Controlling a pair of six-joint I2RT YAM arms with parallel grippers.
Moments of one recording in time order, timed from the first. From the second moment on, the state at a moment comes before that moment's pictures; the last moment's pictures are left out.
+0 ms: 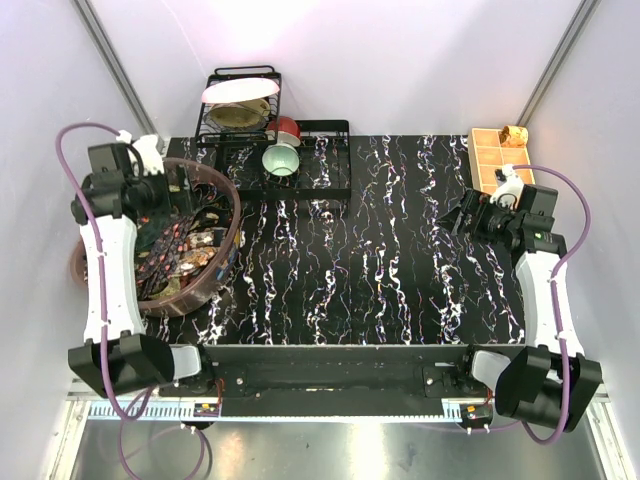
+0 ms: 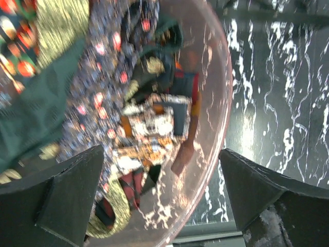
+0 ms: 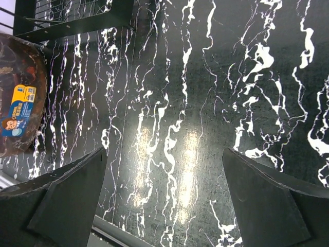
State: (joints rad) left arm 0.24 1.26 1.44 -1.01 0.30 0.06; right arm -0.25 1.11 0.95 -0.52 -0.64 0.16
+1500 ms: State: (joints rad) left arm 0.40 2.13 1.96 -1.05 0.70 0.46; right arm -0.25 1.27 0.96 -0.52 -0.72 0.12
